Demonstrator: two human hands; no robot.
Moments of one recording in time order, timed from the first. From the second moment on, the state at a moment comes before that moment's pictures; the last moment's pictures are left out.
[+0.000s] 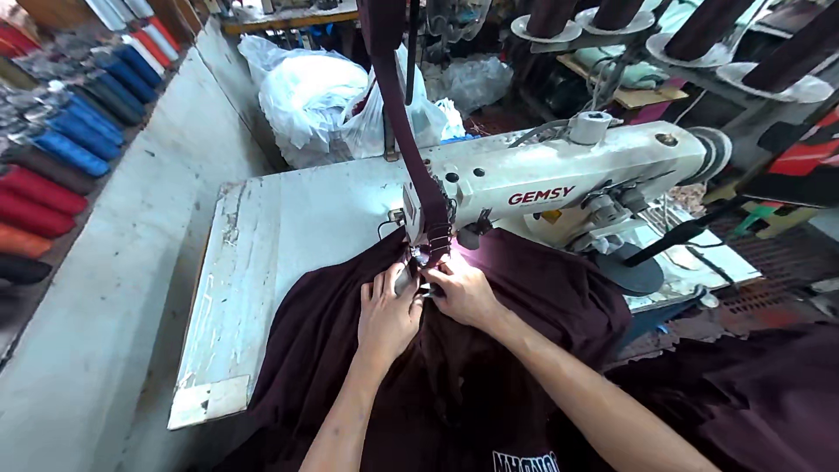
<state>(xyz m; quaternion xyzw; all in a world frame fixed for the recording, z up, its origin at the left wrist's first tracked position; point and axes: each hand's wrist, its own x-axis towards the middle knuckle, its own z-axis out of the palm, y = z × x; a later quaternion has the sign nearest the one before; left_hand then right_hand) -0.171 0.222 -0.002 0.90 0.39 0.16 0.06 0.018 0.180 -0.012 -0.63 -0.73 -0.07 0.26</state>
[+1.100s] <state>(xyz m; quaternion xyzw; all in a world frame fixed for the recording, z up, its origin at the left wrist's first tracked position) -0.171 0.231 0.001 0.92 0.36 0.15 0.08 -0.044 0.152 0.008 -0.79 -0.58 0.03 0.18</state>
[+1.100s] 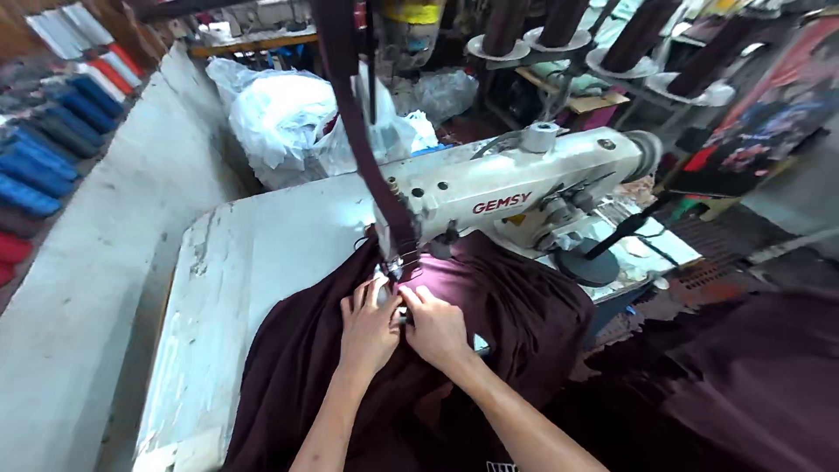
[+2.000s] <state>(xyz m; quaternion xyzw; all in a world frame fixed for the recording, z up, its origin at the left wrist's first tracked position) -0.133 0.229 -0.010 0.85 0.44 0.30 -0.01 0.009 0.166 -0.007 -0.69 -0.68 -0.04 0.25</state>
